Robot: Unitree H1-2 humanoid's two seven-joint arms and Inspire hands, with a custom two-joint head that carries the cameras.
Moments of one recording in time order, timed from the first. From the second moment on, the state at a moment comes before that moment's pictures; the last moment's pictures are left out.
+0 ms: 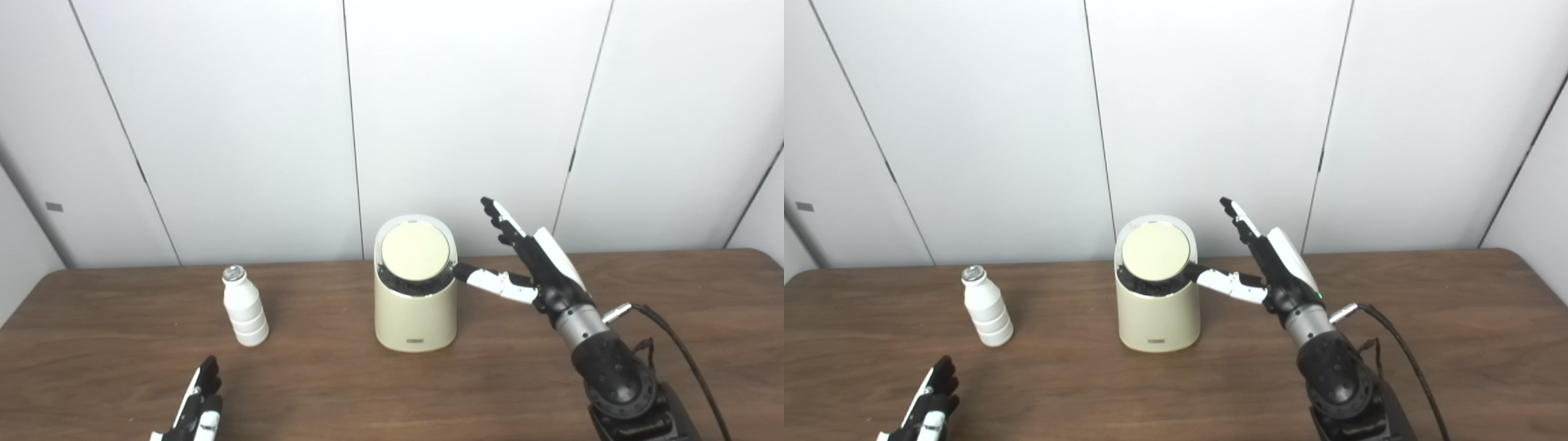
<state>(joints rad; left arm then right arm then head) 0.23 0.07 0.13 -0.29 -0.08 -0.05 -0.03 -0.49 -0.21 0.17 -0.09 -0.42 0.31 0.12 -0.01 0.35</state>
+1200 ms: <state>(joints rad) 0.23 0.06 0.06 -0.29 -0.05 -0.06 0.00 -0.76 -0.19 0.30 0.32 -0.56 0.19 0.08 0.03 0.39</state>
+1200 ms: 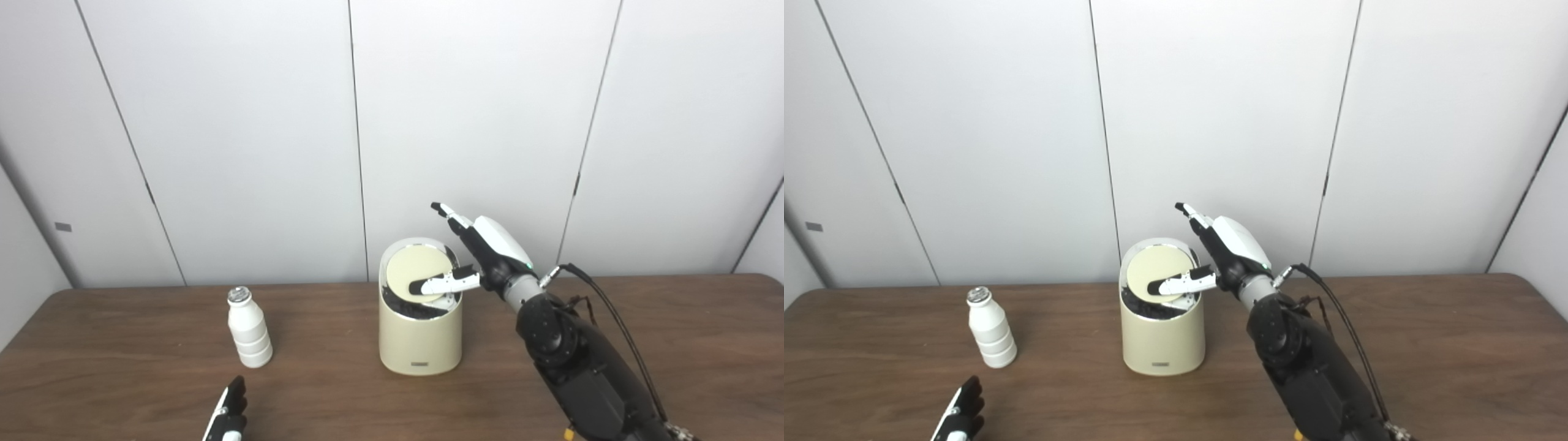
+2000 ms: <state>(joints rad) 0.24 0.06 0.04 -0.32 -0.04 -0.06 0.03 -0.78 -0.21 0.31 0.32 -0.57 0.13 0.07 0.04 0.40</state>
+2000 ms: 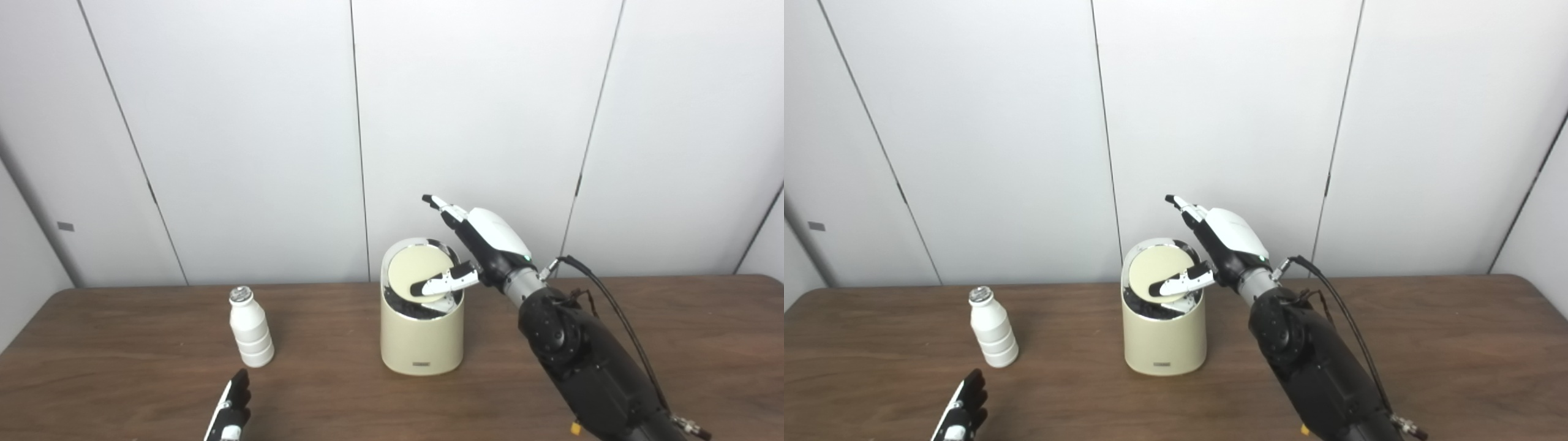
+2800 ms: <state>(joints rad) 0.24 0.06 0.05 -0.33 -0.06 -0.05 0.03 -0.43 -0.23 0.11 -0.19 -0.36 0.36 0.17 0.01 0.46</state>
